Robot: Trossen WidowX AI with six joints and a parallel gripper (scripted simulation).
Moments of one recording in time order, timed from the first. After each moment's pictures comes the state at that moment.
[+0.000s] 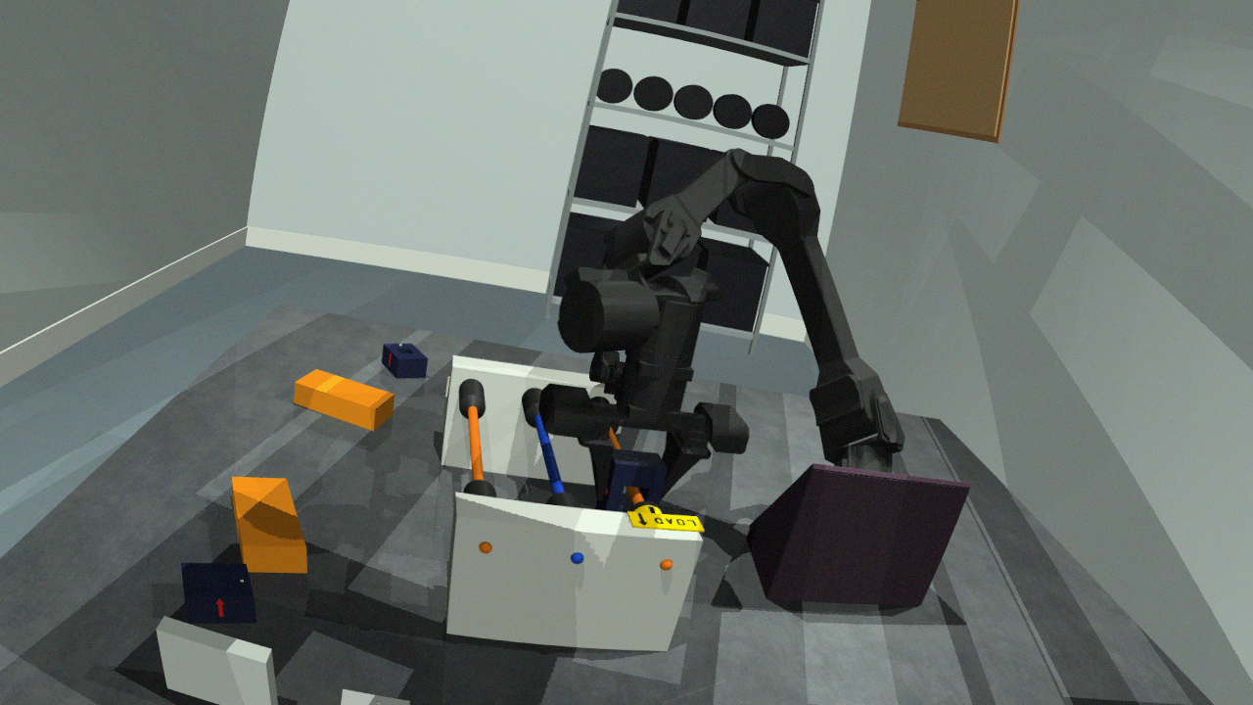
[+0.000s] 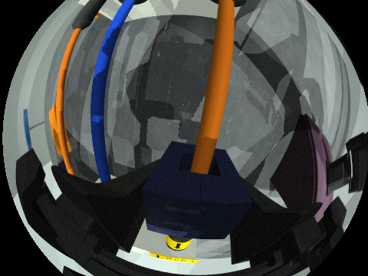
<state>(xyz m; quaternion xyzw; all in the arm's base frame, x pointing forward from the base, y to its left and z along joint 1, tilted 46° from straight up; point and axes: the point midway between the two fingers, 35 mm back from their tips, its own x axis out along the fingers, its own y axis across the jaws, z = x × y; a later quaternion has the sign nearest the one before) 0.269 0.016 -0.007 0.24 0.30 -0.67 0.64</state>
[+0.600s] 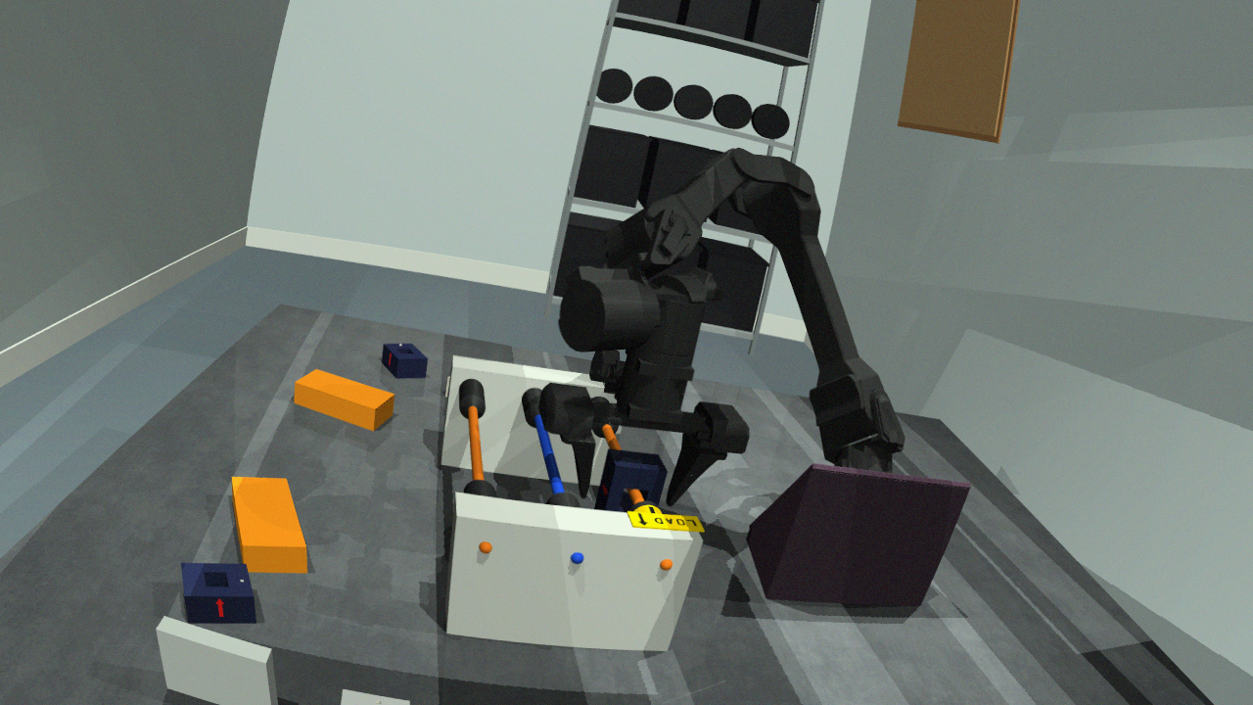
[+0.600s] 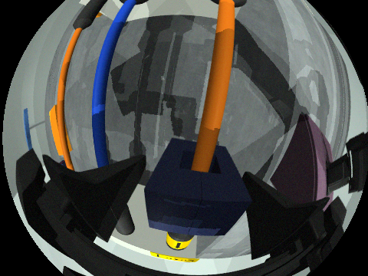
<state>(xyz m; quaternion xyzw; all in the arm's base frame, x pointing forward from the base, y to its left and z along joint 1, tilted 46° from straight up) 0.269 0.017 -0.007 0.24 0.30 -0.66 0.64</state>
